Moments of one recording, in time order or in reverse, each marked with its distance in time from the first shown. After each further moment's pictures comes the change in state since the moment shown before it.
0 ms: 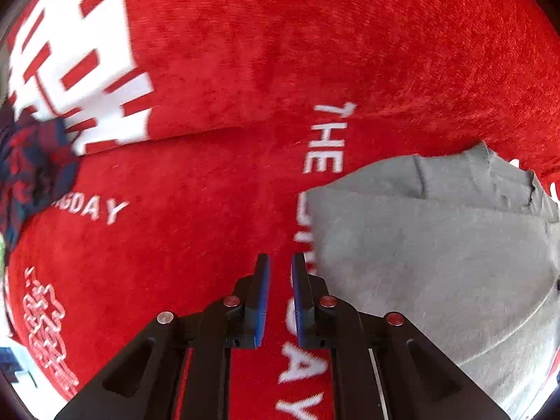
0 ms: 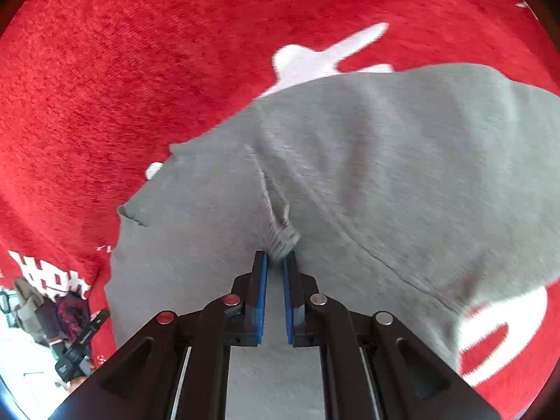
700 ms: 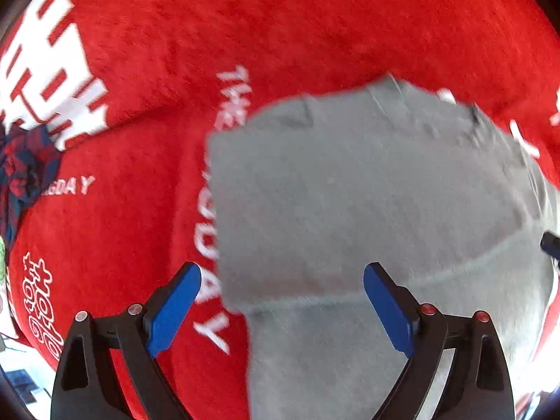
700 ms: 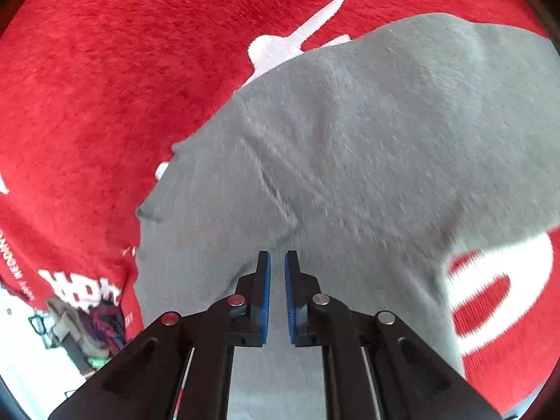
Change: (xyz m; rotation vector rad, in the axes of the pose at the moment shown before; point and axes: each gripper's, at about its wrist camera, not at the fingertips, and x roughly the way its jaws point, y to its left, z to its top) left arm -0.031 -0.083 -0.038 0.122 0.090 -0.051; right arm -0.020 -0.021 -0.015 0.110 0.073 0.177
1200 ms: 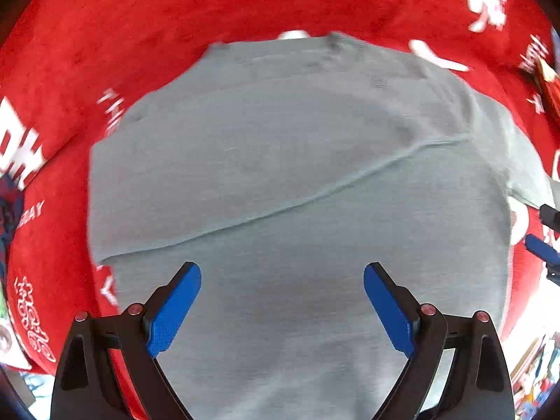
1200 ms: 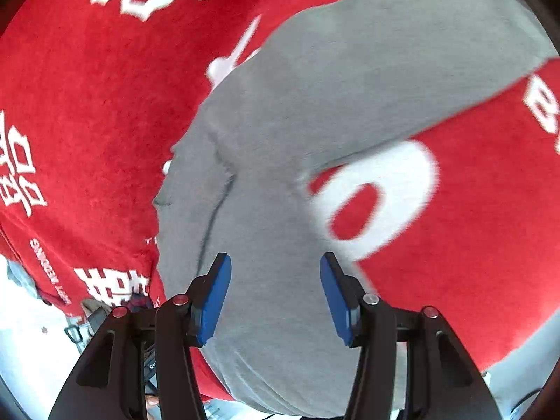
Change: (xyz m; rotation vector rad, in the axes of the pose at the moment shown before) left arm -0.026 -0.147 -0.031 0.205 0.065 -0.079; right arm -0.078 -0.084 -0.031 0.169 -0.008 0.079
